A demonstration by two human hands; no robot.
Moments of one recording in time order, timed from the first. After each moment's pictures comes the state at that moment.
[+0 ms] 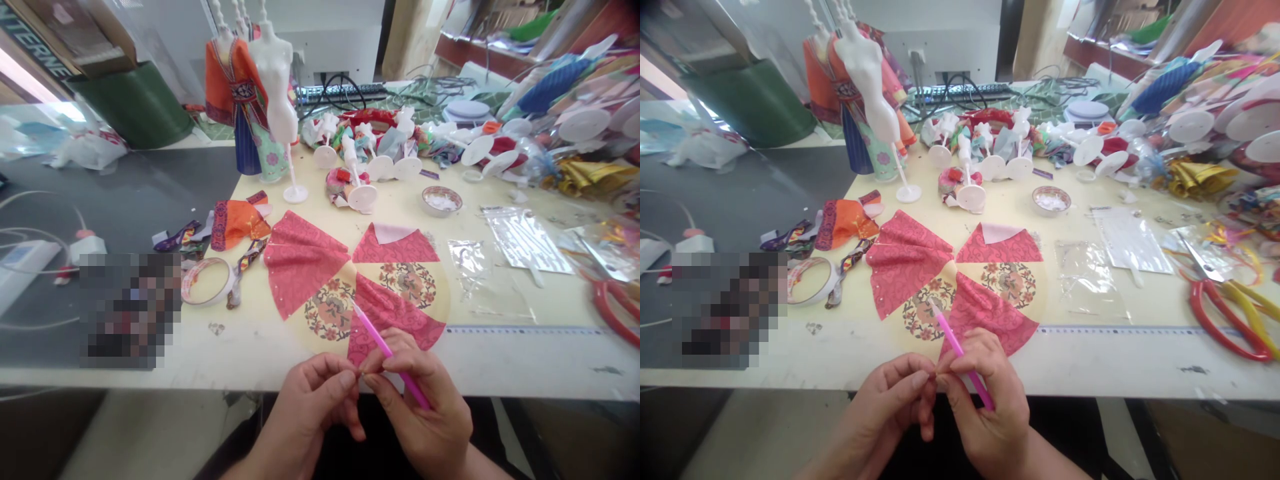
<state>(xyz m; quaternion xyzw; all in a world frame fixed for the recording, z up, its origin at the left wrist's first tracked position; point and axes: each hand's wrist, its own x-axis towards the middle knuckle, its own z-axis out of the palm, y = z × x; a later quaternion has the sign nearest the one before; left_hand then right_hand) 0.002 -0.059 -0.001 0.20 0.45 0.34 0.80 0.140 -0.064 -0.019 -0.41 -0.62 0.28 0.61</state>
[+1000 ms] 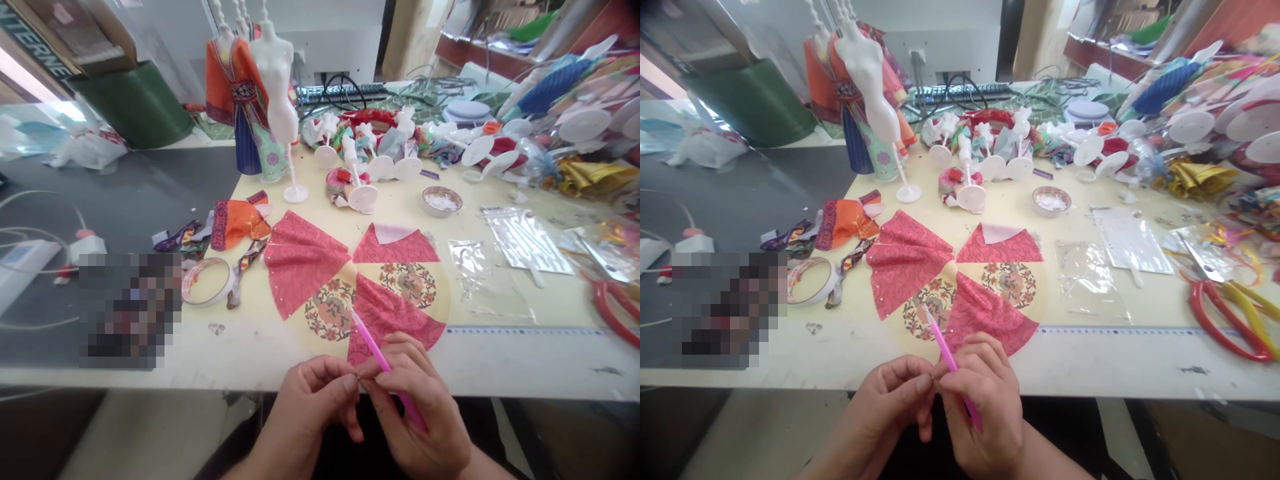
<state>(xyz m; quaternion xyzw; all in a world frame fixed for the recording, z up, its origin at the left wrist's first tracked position) 0.000 -0.060 -0.005 0.23 0.47 0.33 0.79 0.146 -0.060 -0.013 -0.40 -0.72 0.18 0.53</state>
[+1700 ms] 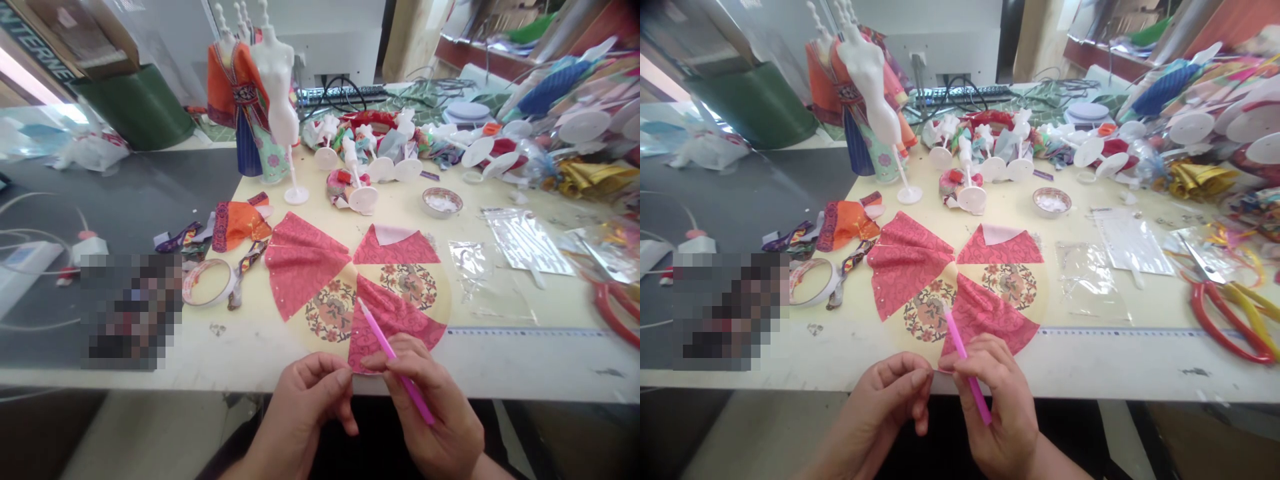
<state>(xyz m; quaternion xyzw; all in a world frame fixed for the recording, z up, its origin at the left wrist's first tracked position) 0.000 -0.055 0.000 0.22 0.48 0.34 0.78 0.152 -0.068 -0.023 -0.41 -0.66 0.24 0.58</state>
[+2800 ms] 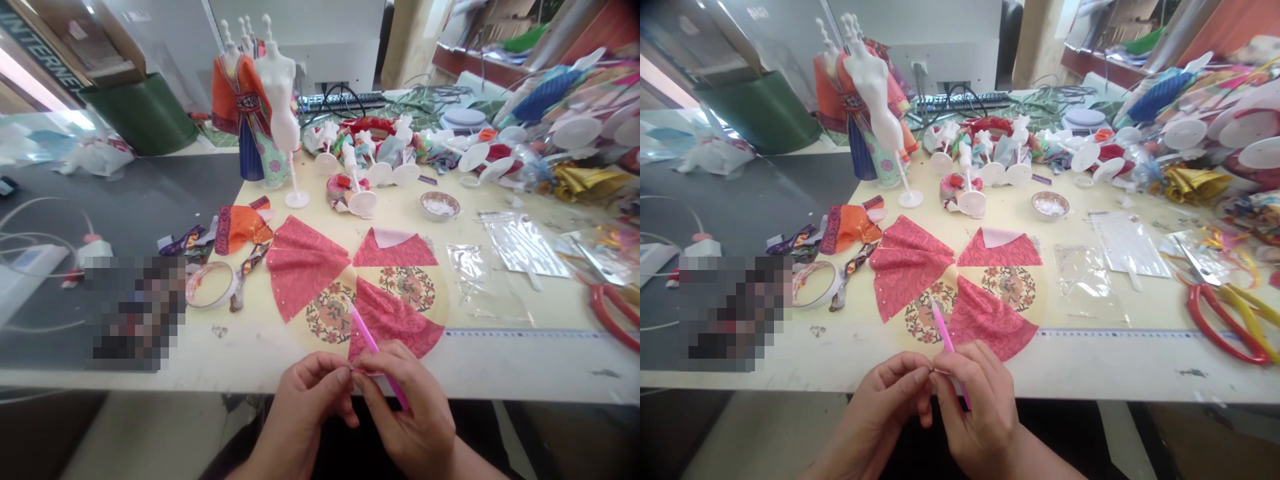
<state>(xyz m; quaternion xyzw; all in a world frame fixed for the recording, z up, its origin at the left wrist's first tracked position) 0.000 -0.058 -0.004 0.21 0.47 0.37 0.77 0.133 -0.065 -0.015 -0.46 -0.69 0.15 0.54</state>
